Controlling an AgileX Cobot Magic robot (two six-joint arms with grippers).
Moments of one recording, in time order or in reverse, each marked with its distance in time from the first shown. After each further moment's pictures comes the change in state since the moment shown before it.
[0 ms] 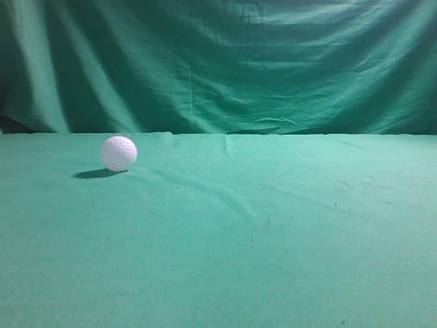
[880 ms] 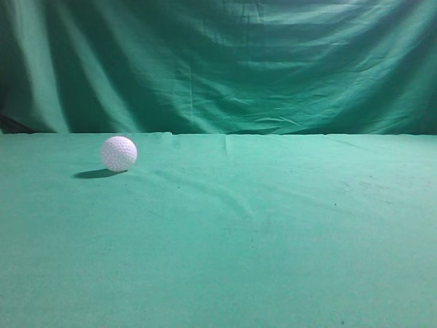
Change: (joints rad) left arm 0.000 0.000 0.000 0.000 0.000 -0.002; right arm -0.059 -0.008 0.062 -0.028 0.098 -0.007
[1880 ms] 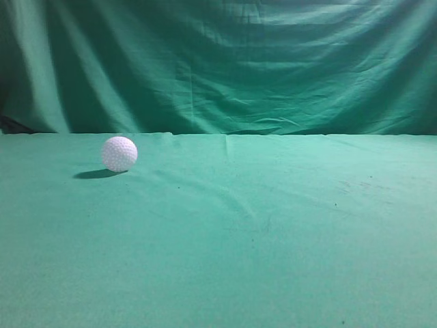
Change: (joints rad) left arm -0.027 -0.174 0.000 0.009 0.004 0.000; right arm 0.000 0.000 0.000 0.000 0.002 0.000
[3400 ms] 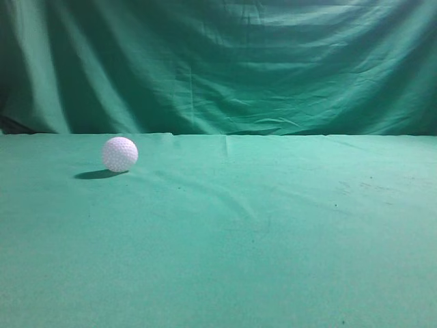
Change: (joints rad) left arm 0.100 -0.309 0.250 0.563 -0.082 -0.701; right arm 0.000 0.000 0.000 -0.002 0.000 0.000
